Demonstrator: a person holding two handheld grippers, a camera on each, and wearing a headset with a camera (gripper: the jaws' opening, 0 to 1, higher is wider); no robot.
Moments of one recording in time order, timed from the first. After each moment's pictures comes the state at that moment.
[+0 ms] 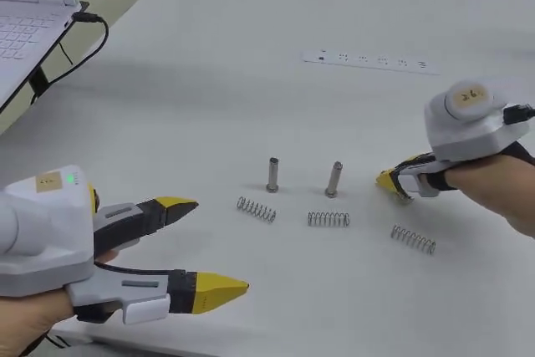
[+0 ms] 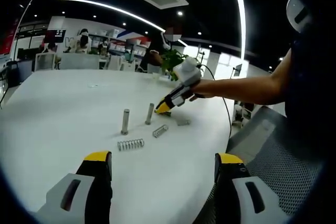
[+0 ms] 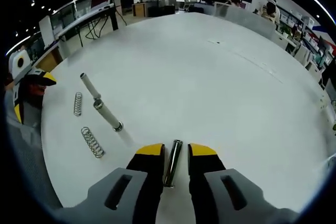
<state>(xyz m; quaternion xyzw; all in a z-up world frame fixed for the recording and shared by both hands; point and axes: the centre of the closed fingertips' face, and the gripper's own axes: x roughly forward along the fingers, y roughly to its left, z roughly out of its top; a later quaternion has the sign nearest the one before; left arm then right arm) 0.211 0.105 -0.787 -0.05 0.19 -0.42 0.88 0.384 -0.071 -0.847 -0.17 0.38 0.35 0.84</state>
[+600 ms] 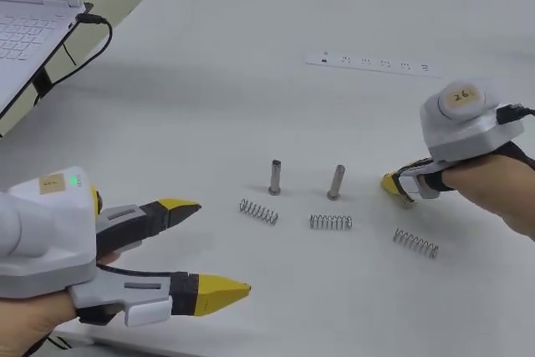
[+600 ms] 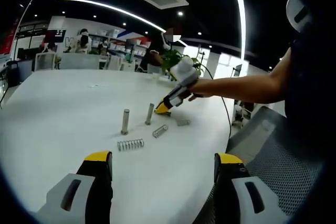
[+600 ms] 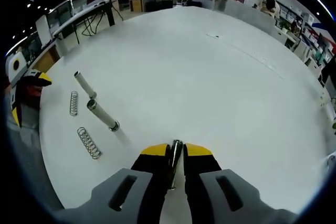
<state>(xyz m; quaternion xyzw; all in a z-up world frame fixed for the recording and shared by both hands) 0.210 0.106 -0.787 -0.05 0.19 -0.42 0.88 0.387 -0.072 -0.852 -0.18 0.40 0.34 0.83</state>
